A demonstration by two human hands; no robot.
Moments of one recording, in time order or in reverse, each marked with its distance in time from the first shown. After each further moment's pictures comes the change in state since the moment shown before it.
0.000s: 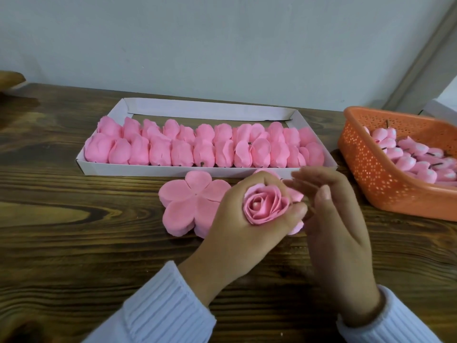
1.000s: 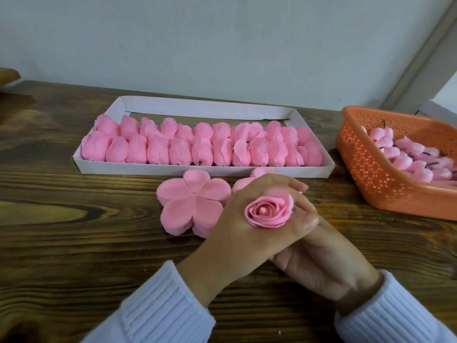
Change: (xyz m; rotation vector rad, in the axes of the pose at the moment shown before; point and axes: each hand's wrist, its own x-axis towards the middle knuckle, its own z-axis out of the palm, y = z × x) left_hand 0.000 -0.001 0.001 0.056 -0.109 -0.071; right_hand 0.006 -0.006 0.002 0.773 -0.503 0.641
